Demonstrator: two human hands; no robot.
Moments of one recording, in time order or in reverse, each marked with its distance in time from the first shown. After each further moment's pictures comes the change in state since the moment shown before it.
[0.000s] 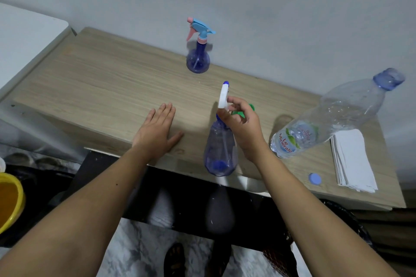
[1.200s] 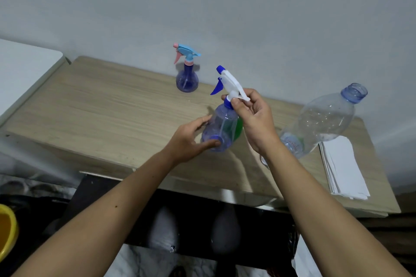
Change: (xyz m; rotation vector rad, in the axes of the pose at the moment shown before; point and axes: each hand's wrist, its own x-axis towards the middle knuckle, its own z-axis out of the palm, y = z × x) left_hand 0.040 0.105 -0.065 -0.896 0.086 0.177; right_hand 0.026 -0.049 -0.040 0.119 0.004 -0.203
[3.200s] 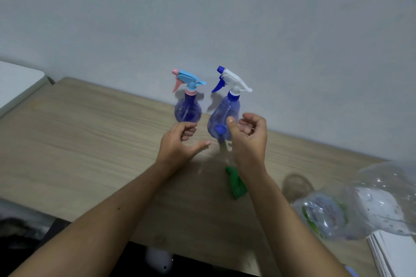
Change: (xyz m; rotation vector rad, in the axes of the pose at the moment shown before) left_hand 0.114 -0.100 -0.012 0.001 0.384 -0.110; right_hand 0.101 0.066 0.040 -0.044 0.381 0.049
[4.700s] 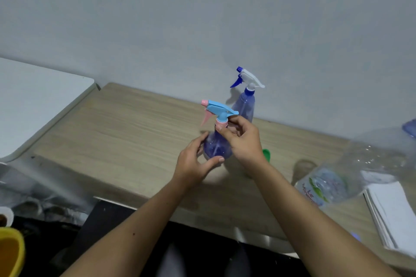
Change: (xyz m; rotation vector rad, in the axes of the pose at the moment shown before) left_hand -0.104 0.034 -0.042 -0.149 -0.043 -0.049; right_hand -0.070 -0.020 0.014 -0.028 -0.353 0.006
